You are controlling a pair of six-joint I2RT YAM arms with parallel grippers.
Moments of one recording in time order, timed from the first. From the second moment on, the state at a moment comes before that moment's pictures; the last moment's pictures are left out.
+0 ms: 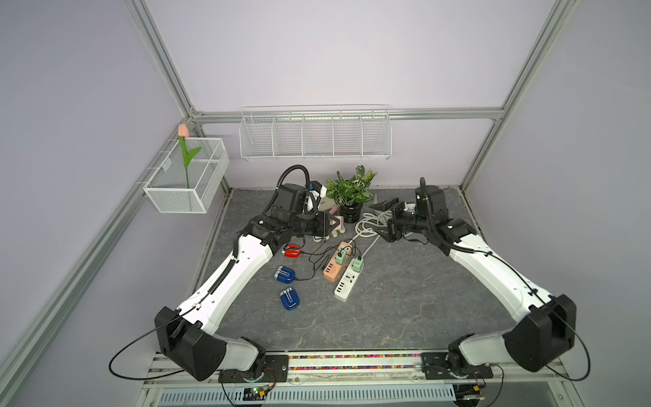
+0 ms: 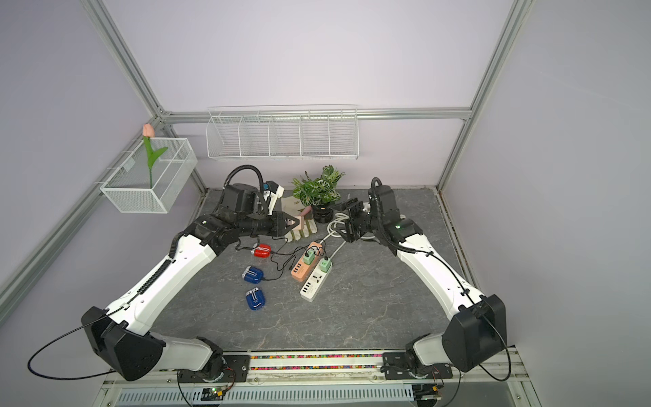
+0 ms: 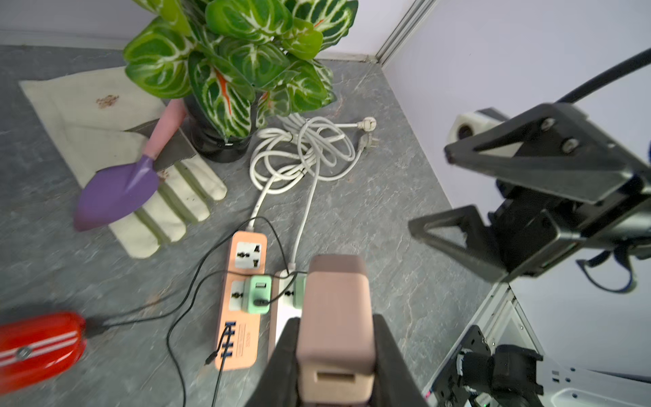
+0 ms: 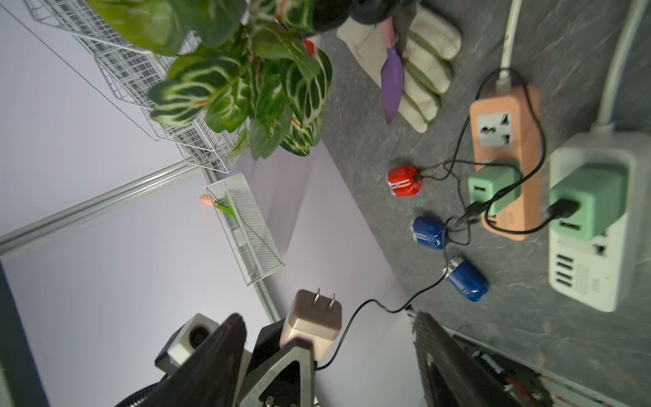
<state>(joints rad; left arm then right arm) -0.56 1.40 1.47 -0.74 0.35 -0.35 0.42 1.40 1.30 -0.46 -0.50 1.49</state>
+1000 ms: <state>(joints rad) -0.86 1.89 1.64 -1.18 0.12 -0.28 0.41 1.11 1.10 -0.67 -0.47 0.86</state>
